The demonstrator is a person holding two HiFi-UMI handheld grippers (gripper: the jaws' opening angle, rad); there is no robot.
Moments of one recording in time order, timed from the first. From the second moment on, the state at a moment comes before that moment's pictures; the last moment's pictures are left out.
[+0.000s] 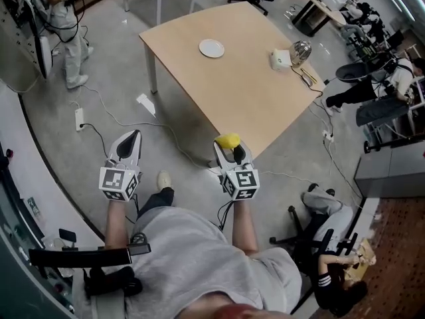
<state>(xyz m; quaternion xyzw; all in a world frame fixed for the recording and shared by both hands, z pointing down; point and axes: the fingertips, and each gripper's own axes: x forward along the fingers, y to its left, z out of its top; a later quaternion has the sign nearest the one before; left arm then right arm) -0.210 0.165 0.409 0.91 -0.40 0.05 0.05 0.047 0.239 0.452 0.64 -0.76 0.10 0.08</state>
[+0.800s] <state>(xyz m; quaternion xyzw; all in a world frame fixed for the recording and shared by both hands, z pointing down) -0.228 0.057 0.414 0.92 -0.38 0.04 0.06 0.031 0.144 0.449 0.66 -0.74 0.10 0.08</state>
